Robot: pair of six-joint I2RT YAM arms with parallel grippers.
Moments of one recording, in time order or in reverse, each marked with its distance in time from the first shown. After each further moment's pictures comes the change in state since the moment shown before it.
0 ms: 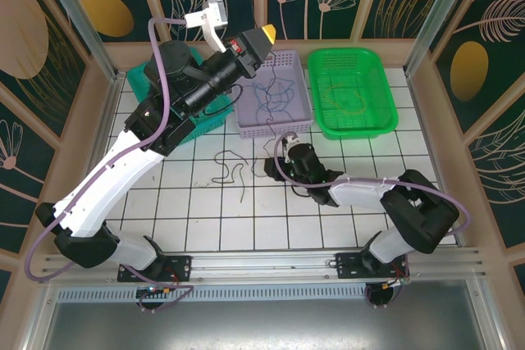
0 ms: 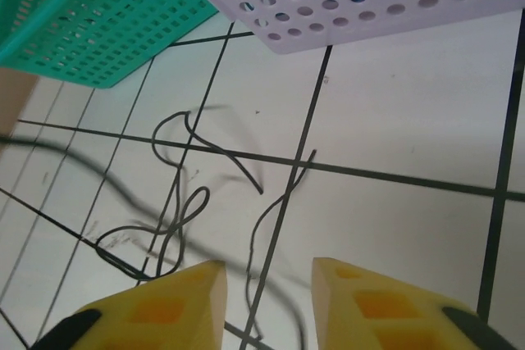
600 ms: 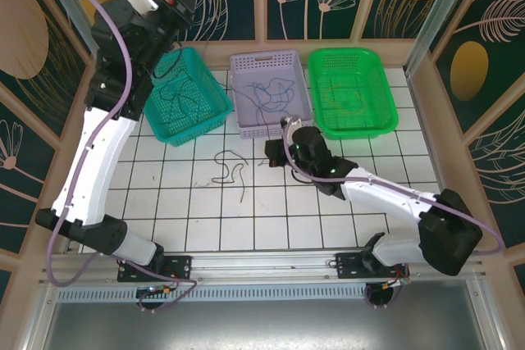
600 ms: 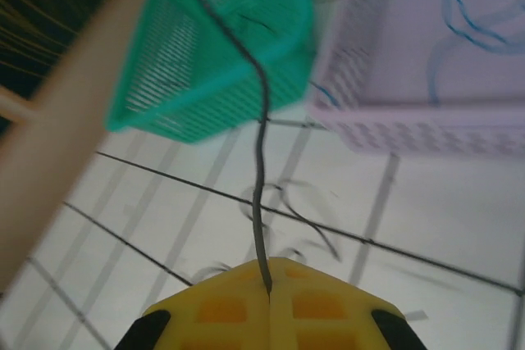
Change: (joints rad) left arm 0.446 0.076 0.178 -0.153 -0.027 0.033; right arm 0.018 -0.204 0.217 -0.268 -0.033 -0.078
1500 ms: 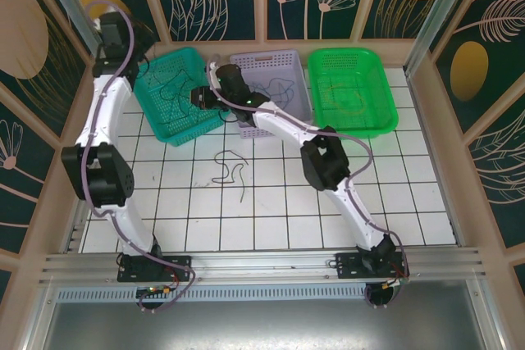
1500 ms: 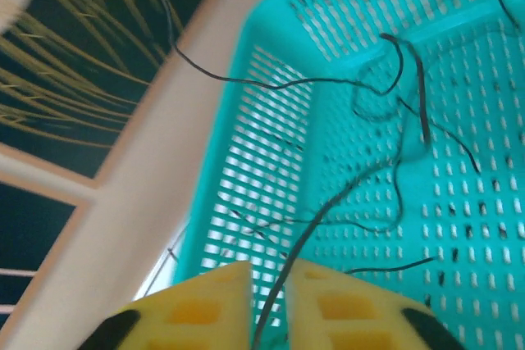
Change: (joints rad) left arm 0.405 0.371 -0.161 0.004 0.035 0.005; right arm -0.034 1.202 1.450 -0.258 -0.295 0.053
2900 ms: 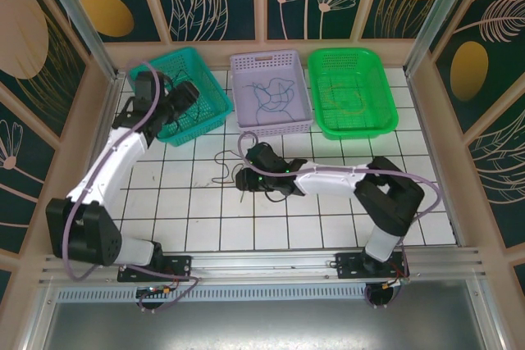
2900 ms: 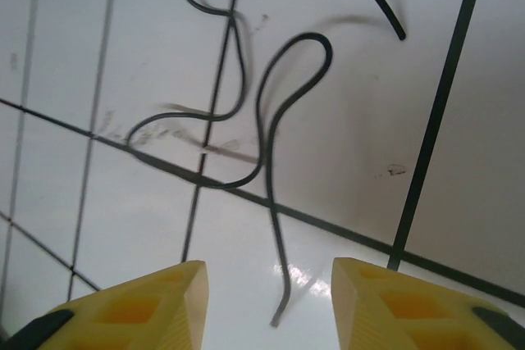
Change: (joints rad) left arm -0.248 -0.511 -0.669 -0.109 0.039 -0.120; right arm 0.206 -0.756 -1.288 0.054 0.263 0.194
